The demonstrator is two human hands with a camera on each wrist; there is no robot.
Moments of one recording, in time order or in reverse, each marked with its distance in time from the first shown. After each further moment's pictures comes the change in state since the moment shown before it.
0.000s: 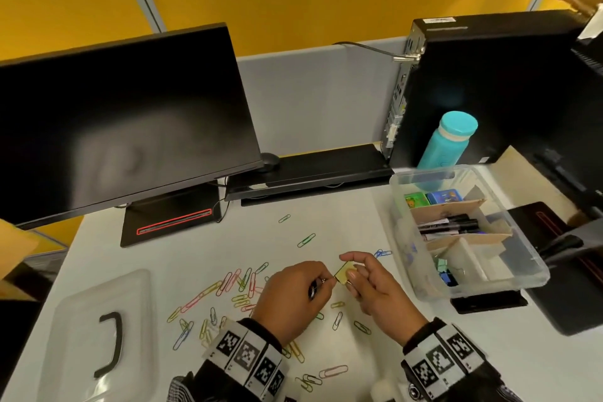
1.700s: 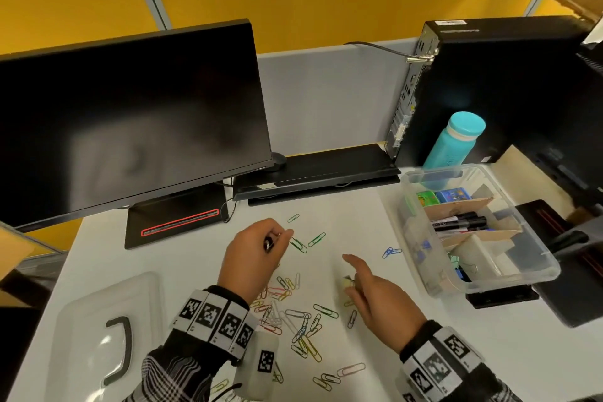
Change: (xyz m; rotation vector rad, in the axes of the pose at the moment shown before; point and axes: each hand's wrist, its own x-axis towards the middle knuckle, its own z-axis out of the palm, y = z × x) left_hand 0.018 -0.050 -0.070 -0.007 0.258 -0.154; right_hand 0.005 0.017 0.023 -0.996 -0.054 -0.127
